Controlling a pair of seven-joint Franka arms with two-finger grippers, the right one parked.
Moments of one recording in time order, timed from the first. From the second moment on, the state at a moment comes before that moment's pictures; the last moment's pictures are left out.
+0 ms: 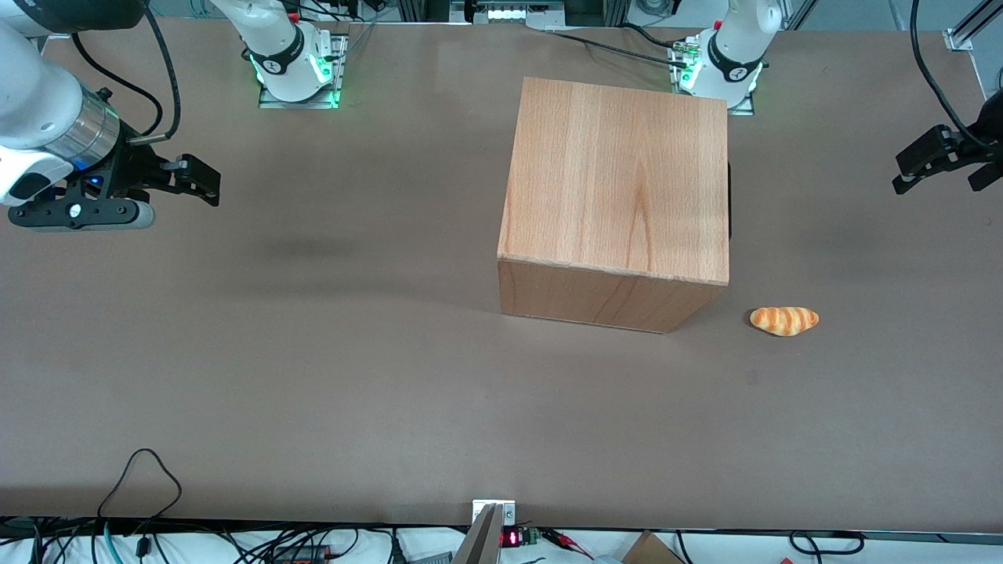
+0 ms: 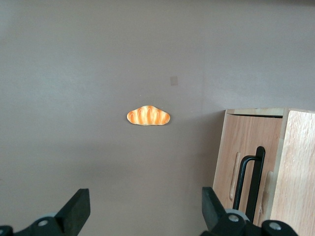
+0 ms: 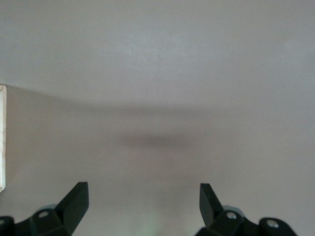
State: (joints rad) arm 0.10 -0.06 -0.06 -1.61 0.03 1.62 -0.01
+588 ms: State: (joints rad) arm 0.10 -0.06 -0.06 -1.60 0.03 1.58 -0.01
